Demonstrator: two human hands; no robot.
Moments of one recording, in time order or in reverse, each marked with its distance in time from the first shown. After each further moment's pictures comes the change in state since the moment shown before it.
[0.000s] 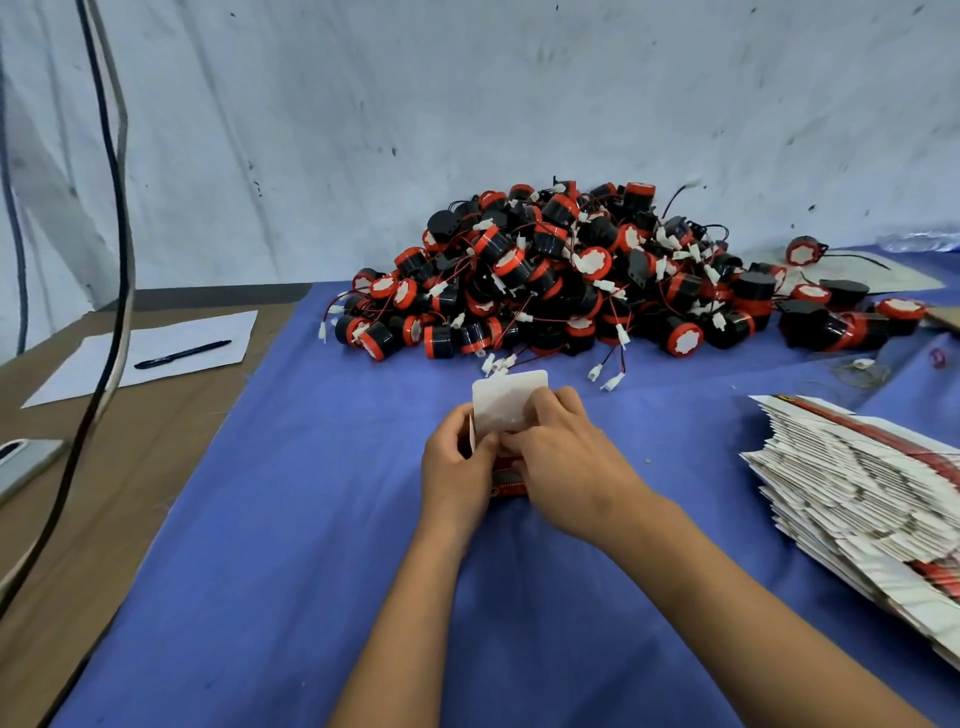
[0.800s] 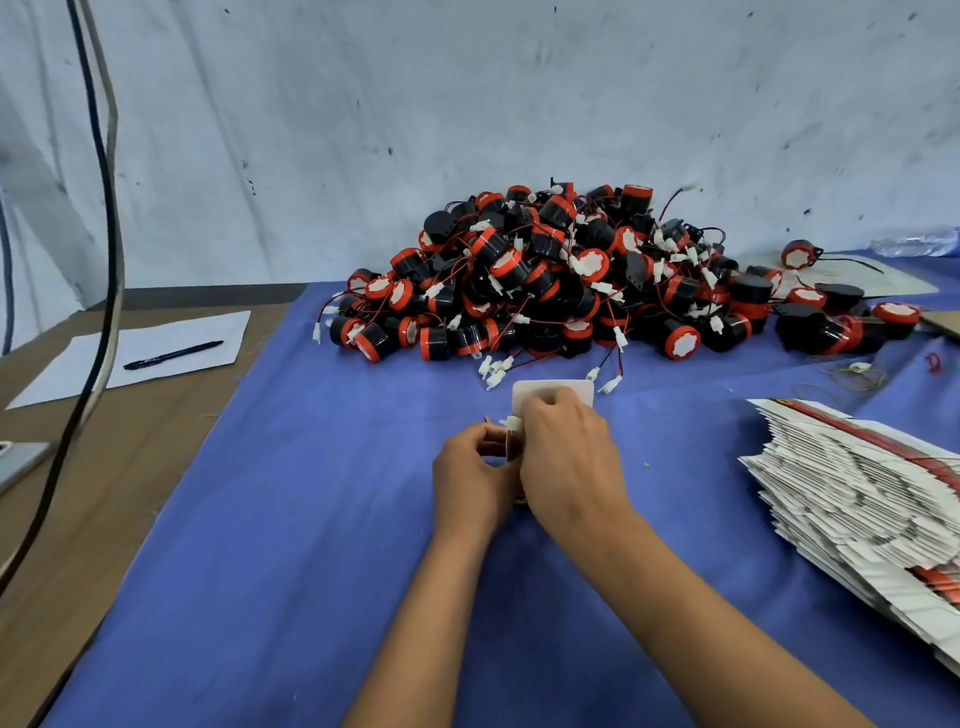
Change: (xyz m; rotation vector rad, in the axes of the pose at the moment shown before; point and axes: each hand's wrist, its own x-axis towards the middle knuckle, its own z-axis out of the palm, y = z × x) left_hand -0.002 0.005 0.017 0.252 0.031 -0.111; right_hand 0.008 -0.016 0.004 0.142 0.250 0.313
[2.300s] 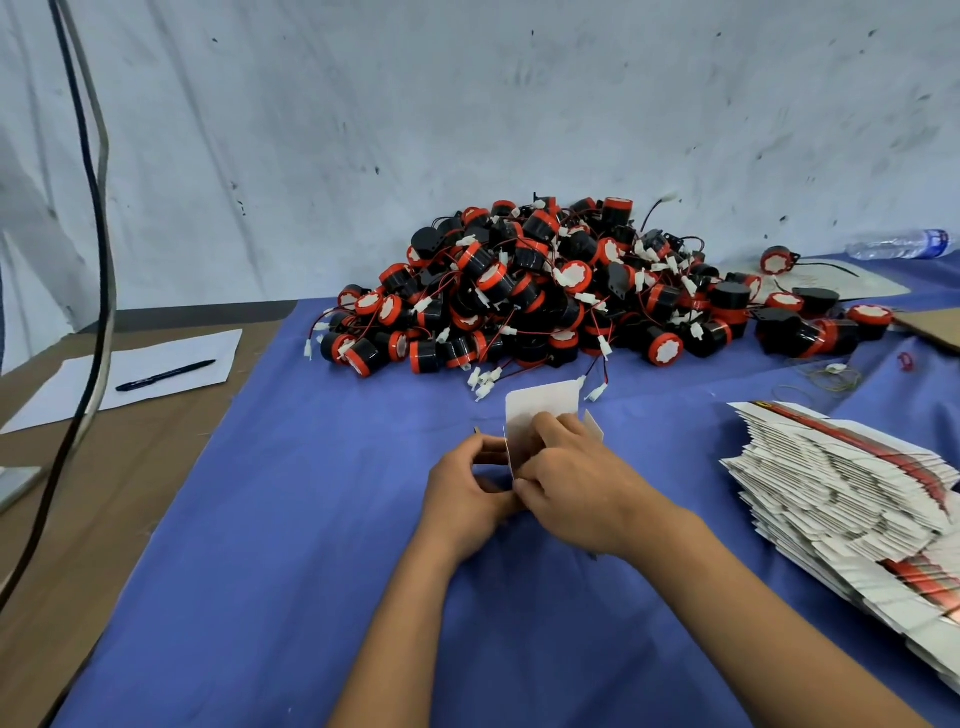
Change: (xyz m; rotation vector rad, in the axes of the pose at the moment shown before) left_hand 0.000 -0.006 -0.017 0.018 -0.295 0.122; right_hand 0.001 0.052 -0.004 -0.101 -0.285 -0.383
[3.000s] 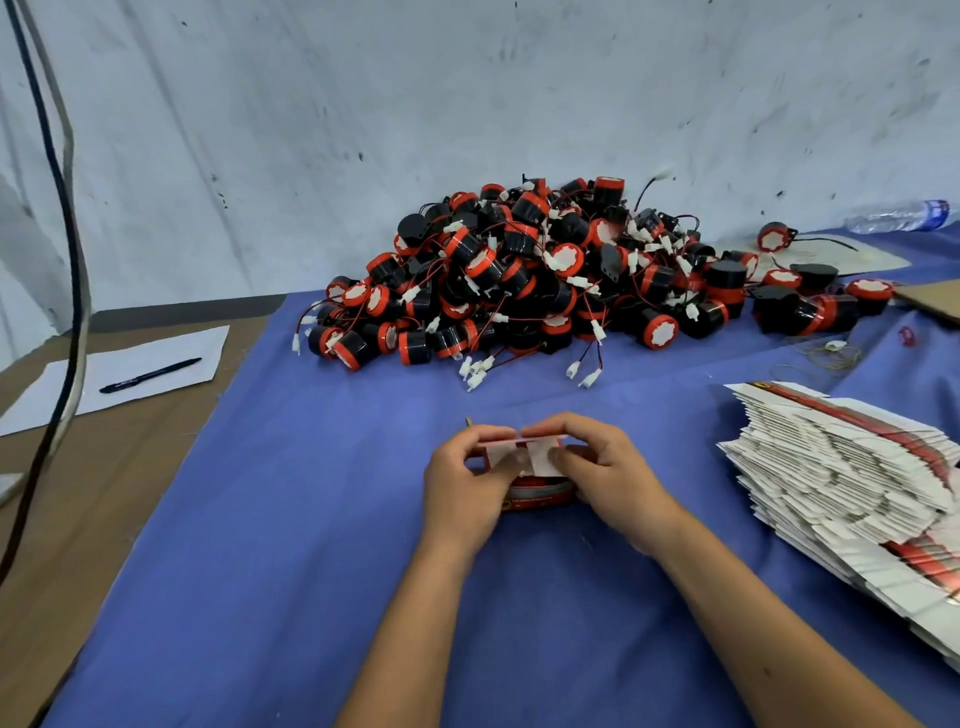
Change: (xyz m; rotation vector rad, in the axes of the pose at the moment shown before) left_hand 0.002 -0.001 0.023 -0.145 0.178 0.016; right_hand -0.010 0.037 0.038 1.177 0.277 0.085
